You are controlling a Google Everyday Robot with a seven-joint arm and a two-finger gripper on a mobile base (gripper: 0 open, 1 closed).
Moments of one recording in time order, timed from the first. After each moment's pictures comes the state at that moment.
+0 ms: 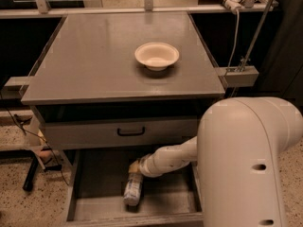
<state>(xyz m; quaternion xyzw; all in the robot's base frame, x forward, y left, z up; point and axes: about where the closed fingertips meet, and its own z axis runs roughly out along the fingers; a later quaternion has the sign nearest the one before) 0.560 0.053 0.402 0.02 0.96 0.26 0.13</state>
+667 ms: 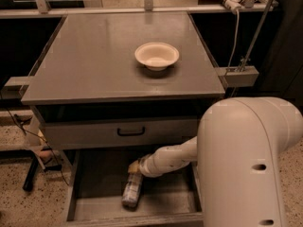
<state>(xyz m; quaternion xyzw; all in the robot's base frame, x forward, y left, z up) 0.560 0.053 0.402 0.02 0.96 0.26 0.13</state>
